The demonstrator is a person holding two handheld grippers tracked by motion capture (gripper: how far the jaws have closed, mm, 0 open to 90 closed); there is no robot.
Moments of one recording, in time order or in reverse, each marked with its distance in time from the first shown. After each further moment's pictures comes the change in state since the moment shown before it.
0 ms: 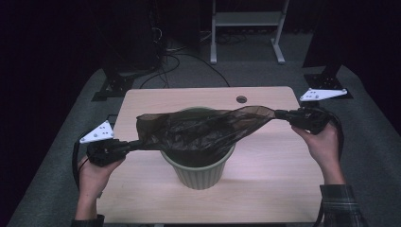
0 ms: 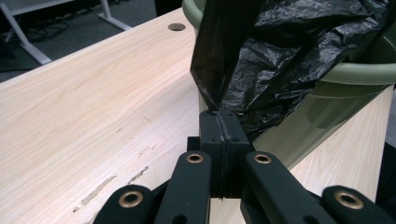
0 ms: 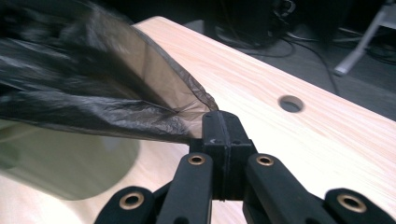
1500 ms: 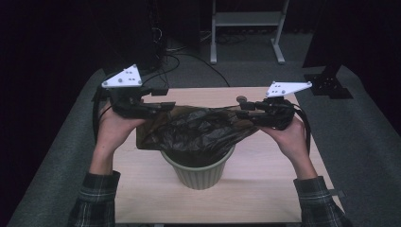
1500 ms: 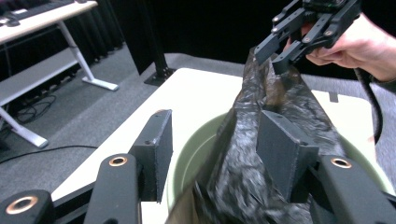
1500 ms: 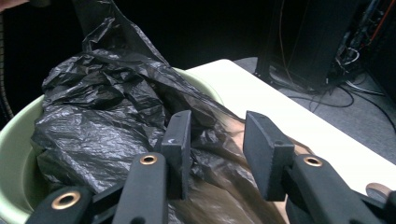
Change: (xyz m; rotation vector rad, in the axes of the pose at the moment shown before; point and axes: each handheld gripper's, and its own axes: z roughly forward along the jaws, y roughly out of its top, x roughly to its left) left arm -0.017 0.163 0.031 -0.086 -0.093 0.243; right arm 0.071 0.053 0.039 -0.113 0.220 -0.131
